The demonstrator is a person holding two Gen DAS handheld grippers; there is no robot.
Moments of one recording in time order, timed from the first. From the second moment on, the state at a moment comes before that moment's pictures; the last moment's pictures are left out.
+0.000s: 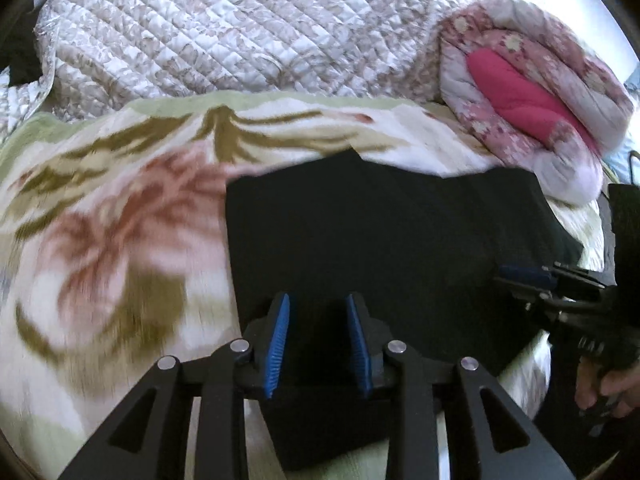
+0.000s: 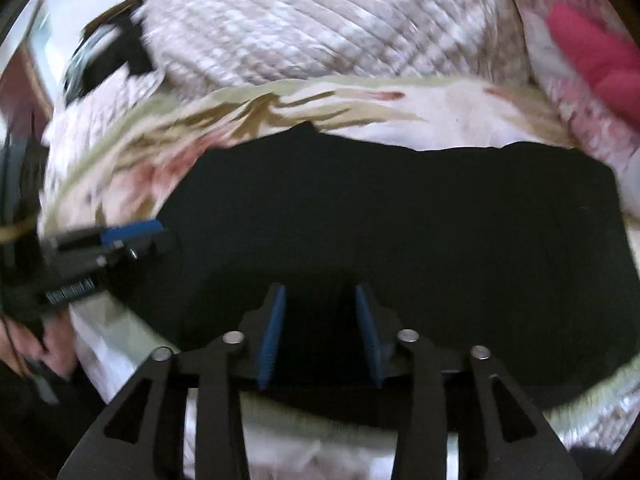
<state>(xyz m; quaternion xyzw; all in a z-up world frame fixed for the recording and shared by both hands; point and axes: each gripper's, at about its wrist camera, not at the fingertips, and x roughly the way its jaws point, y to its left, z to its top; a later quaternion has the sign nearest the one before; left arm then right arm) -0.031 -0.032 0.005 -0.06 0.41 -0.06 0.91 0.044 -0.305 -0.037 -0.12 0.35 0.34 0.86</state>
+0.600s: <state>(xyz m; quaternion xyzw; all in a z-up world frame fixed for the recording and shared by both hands) -0.067 -0.037 0.000 -0.06 0.41 -0.03 0.91 0.034 -0.316 -0.037 -0.11 0.36 0.33 0.87</state>
